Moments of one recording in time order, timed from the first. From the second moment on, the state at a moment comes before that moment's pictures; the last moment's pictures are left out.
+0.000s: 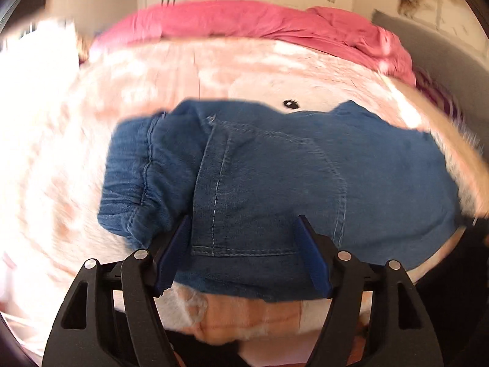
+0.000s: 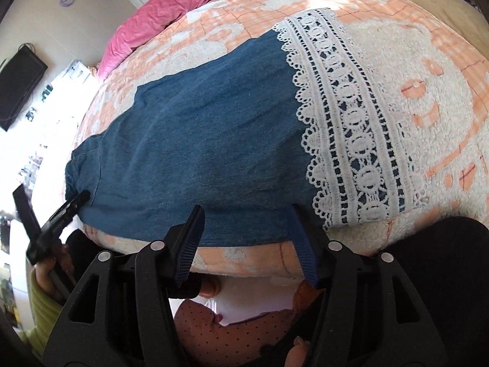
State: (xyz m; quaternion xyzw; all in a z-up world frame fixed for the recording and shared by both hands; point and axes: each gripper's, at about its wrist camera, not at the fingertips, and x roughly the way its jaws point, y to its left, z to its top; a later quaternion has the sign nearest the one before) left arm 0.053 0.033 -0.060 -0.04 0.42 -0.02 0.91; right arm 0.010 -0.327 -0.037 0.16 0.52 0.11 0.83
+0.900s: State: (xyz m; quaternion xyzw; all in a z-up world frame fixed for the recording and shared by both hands) left arm 0.153 -0.053 0.004 -0.04 0.40 -0.17 0.90; right arm 0.162 -0.428 -0.010 0.22 0.48 0.08 0.85
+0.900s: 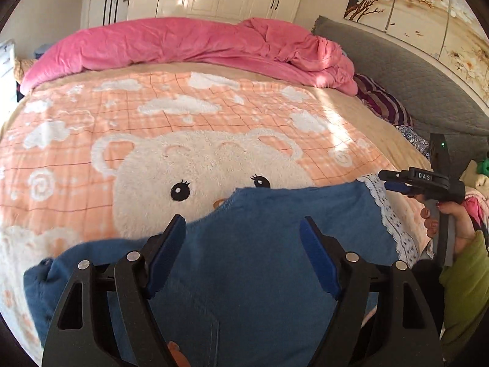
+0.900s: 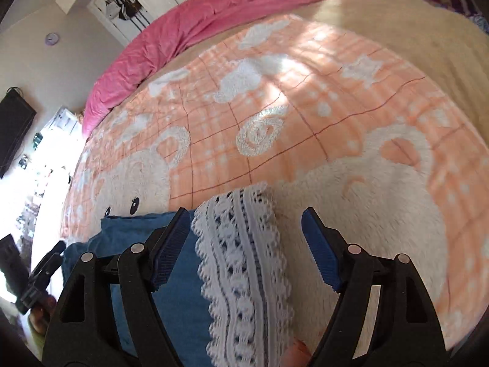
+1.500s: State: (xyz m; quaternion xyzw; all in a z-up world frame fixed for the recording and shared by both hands) left arm 0.240 -0.076 -0.071 -0.12 0.49 -0.28 0.82; right arm 0.167 -0.422 -0.041 0.25 0.47 0.20 0.82
